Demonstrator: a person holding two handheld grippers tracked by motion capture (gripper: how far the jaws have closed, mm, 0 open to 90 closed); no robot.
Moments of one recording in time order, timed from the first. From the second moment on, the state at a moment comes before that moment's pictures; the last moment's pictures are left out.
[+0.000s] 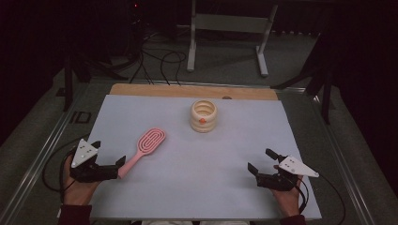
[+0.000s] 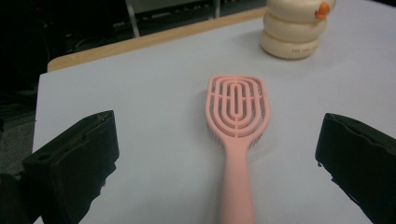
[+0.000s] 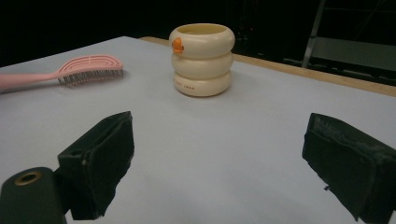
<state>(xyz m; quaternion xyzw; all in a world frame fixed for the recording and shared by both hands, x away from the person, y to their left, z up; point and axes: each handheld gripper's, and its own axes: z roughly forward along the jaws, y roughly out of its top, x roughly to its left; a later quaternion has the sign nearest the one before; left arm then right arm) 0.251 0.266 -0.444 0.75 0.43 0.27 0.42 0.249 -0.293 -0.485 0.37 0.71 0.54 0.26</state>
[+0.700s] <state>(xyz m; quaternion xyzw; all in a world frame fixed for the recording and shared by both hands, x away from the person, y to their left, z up) 0.269 0.253 -0.435 0.79 0.42 0.25 0.37 0.250 -0.293 -0.485 0.37 0.71 0.54 0.26</state>
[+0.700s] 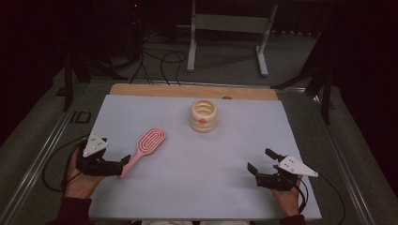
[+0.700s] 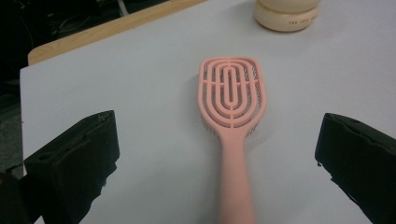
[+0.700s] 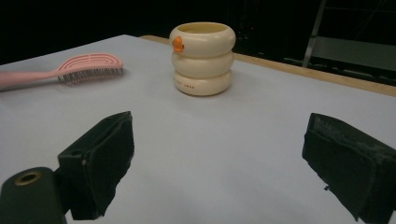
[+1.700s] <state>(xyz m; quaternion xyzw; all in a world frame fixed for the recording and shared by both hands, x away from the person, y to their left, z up) 0.297 0.231 -0.445 0.83 0.42 0.21 0.29 0.250 -0.293 -0.486 0.37 0.71 0.54 0.26</state>
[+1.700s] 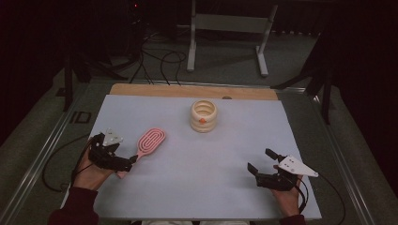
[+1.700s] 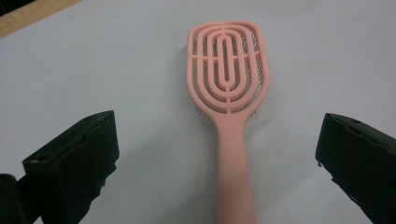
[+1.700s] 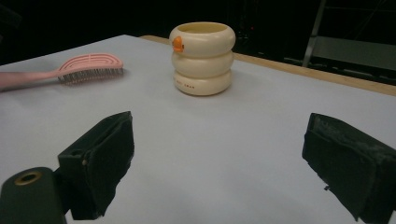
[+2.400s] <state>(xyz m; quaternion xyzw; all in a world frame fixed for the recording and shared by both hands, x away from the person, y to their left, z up) 0.314 0.216 -0.459 0.86 0.41 0.18 0.25 0.250 -0.293 -0.485 0.37 0.71 0.54 0.26</state>
